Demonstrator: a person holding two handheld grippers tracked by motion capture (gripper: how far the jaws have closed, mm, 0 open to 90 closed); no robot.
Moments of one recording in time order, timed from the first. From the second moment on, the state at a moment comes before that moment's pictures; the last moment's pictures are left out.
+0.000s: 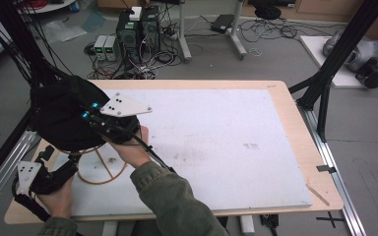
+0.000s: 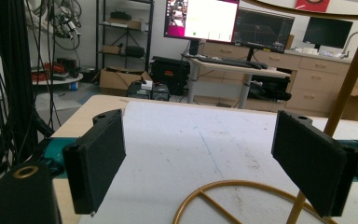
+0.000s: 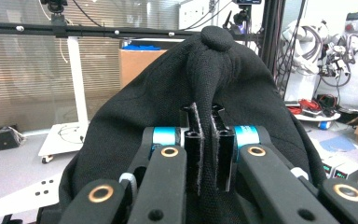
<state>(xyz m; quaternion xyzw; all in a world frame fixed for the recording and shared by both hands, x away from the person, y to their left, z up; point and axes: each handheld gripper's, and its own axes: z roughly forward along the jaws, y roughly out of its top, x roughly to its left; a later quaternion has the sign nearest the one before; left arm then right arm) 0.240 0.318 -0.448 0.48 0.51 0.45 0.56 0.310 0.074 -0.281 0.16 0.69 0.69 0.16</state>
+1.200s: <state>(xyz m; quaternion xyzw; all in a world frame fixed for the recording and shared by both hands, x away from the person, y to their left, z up) 0.241 0.317 -0.448 0.48 0.51 0.45 0.56 0.311 0.074 -0.287 0.16 0.69 0.68 0.16</state>
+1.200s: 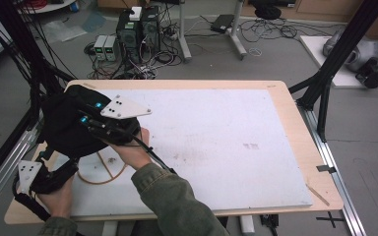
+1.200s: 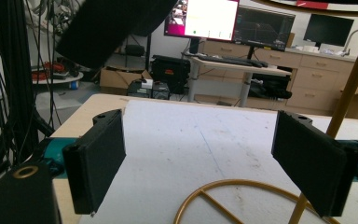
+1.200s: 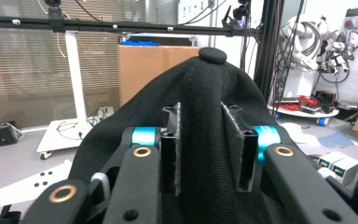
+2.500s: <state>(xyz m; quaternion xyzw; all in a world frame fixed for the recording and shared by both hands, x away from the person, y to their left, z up) 0.239 0.316 -0.447 0.48 0.51 0.45 0.56 0.316 0.023 -0.287 0.20 0.67 0.69 0.20</state>
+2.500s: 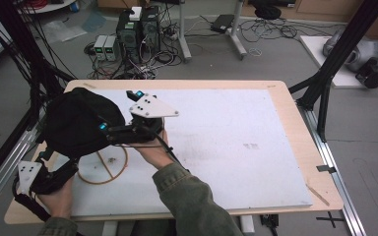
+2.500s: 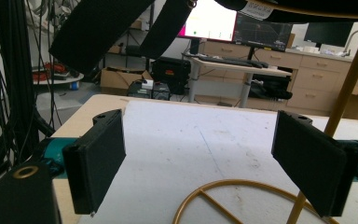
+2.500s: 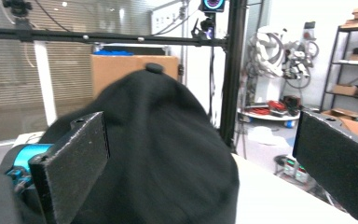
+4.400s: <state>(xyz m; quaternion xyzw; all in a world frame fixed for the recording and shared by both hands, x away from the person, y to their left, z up) 0.228 0.319 -0.446 0.46 0.52 0.46 0.55 0.303 -0.298 -0.389 0.47 0.52 0.55 0.45</state>
